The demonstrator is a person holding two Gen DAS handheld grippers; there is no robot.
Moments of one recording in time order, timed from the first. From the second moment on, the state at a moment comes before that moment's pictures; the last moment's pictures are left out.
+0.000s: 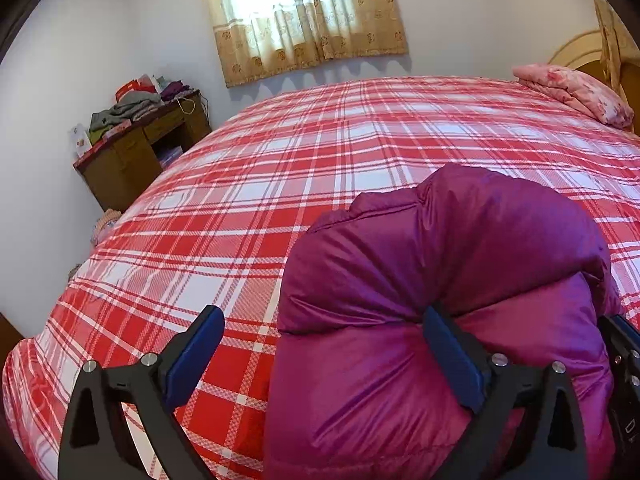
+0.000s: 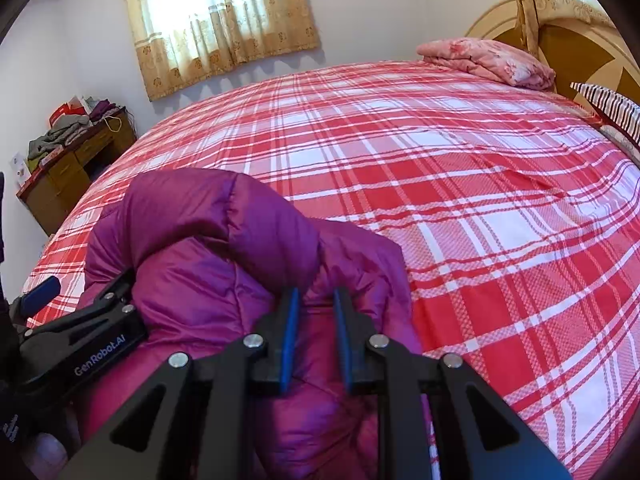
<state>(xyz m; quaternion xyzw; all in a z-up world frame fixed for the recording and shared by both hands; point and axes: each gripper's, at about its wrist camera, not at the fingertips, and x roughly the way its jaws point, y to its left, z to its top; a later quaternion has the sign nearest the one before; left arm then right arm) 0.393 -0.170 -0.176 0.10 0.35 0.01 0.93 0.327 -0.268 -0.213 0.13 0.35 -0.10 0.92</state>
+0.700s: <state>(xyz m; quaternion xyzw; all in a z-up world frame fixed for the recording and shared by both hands) 0.404 -0.165 -0.191 0.09 0.39 0.00 0.92 0.336 -0.263 -0.221 0.11 0.38 -0.11 0.91</state>
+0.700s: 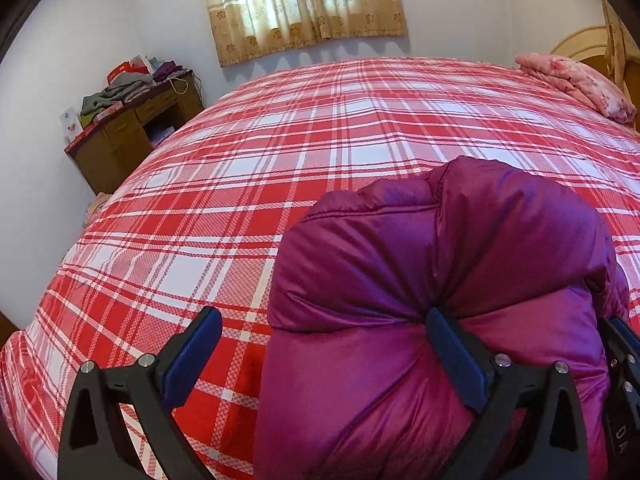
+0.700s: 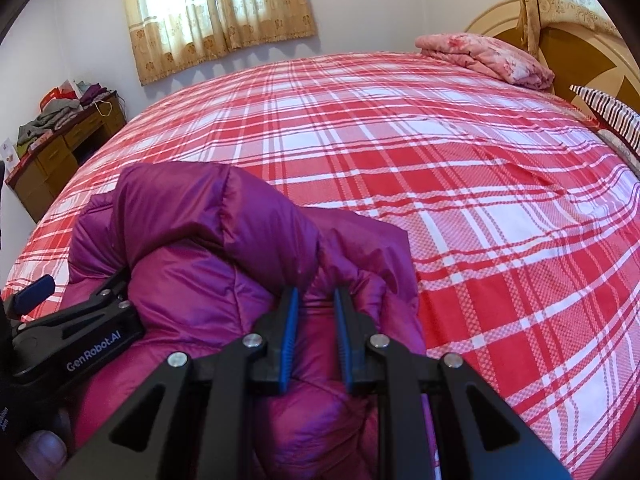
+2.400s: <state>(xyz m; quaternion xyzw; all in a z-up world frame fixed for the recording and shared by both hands) 0.410 -0.166 -0.197 0.10 0.40 0.00 0.91 0.347 -0.257 -0.226 0.08 0.40 -0.12 0.91</state>
